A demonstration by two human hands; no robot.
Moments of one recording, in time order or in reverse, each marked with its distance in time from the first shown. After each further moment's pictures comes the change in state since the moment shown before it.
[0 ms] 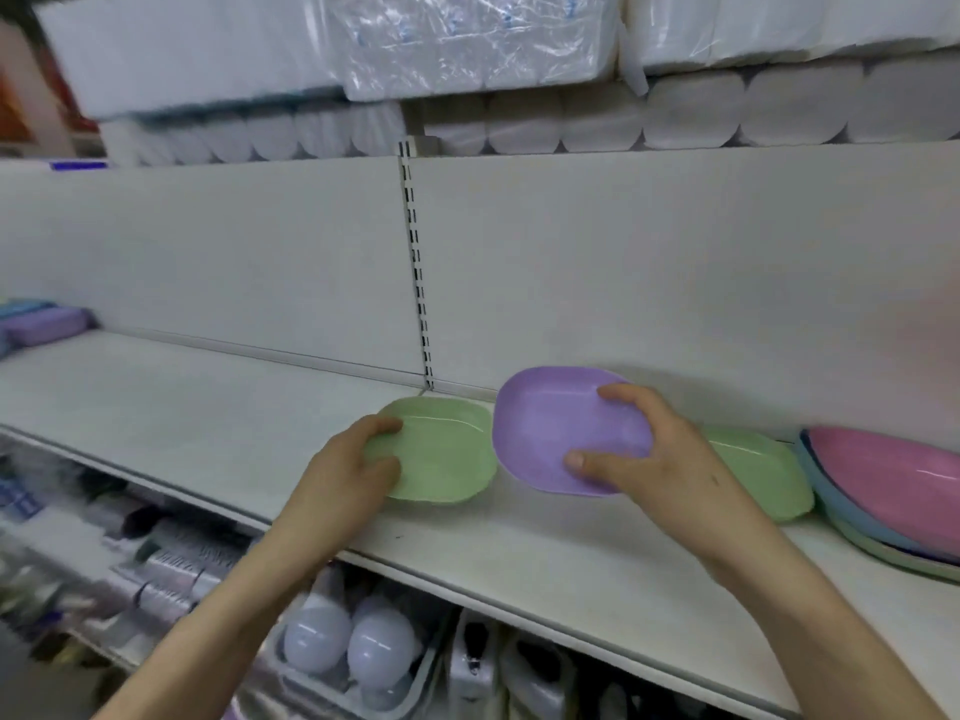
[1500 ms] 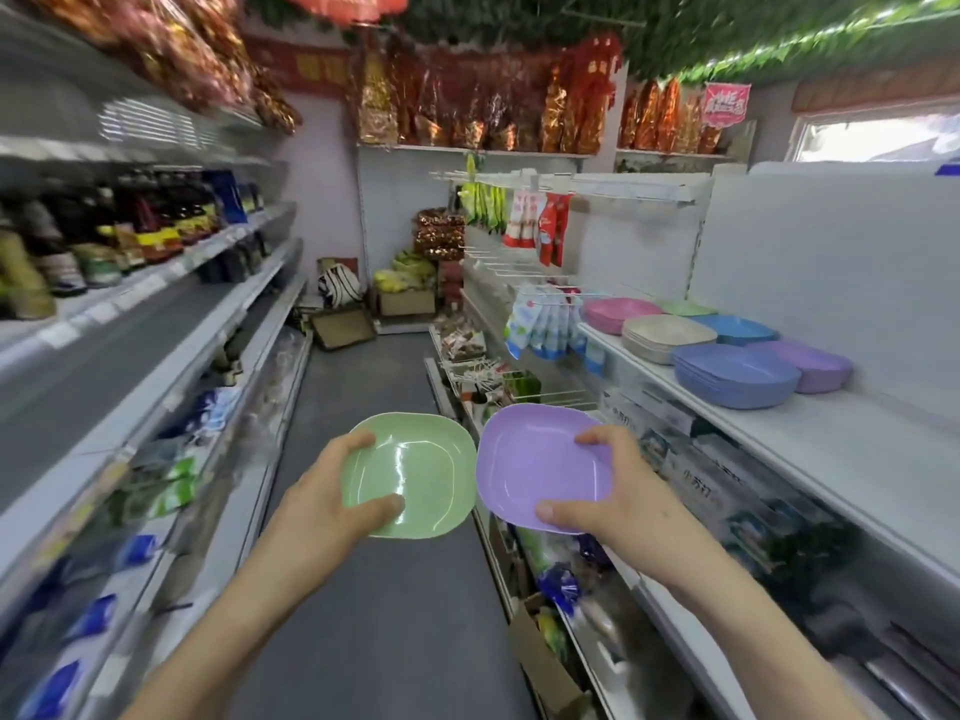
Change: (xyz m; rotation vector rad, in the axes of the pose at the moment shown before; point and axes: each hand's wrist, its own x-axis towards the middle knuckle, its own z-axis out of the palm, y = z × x) left_hand -0.129 -0.547 -0.686 0.072 0.756 -0.575; right_hand 0.002 -0.441 0.881 0.029 -0.926 -0.414
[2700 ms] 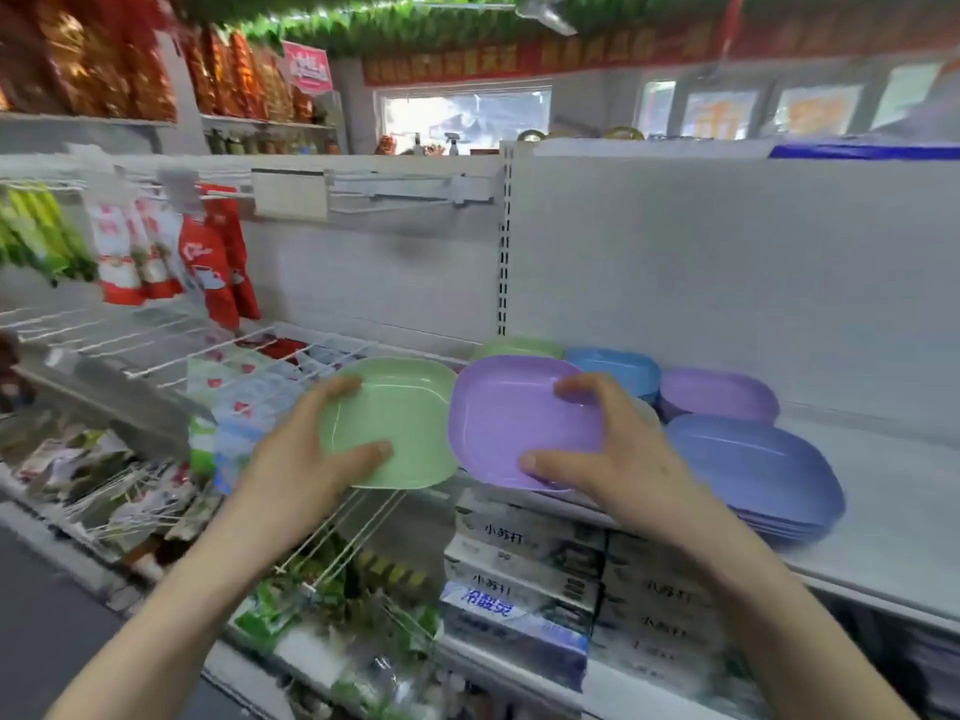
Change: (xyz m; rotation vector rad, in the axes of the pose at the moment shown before) left_hand 0.560 0.118 0.231 -0.152 -0.613 0.587; right_hand 0.364 0.031 -0.075 -0.161 0.740 0.386
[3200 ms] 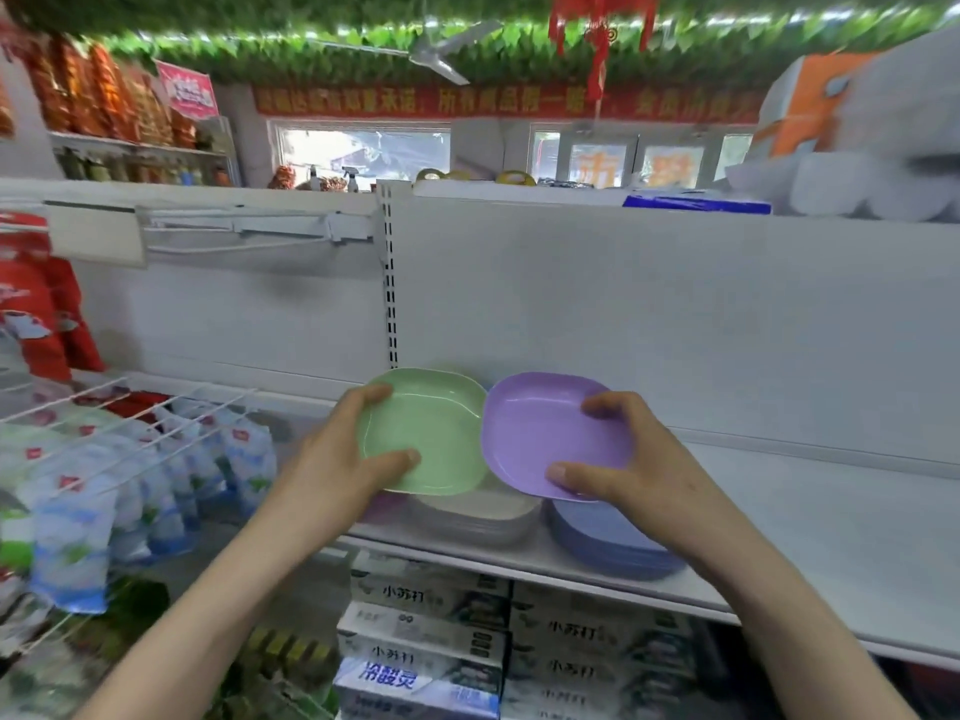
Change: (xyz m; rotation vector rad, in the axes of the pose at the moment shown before) left_hand 0.057 0.058 0.103 -0.029 -0.195 0.163; right_hand -0.009 0.053 -0.092 -0.042 0.221 0.143
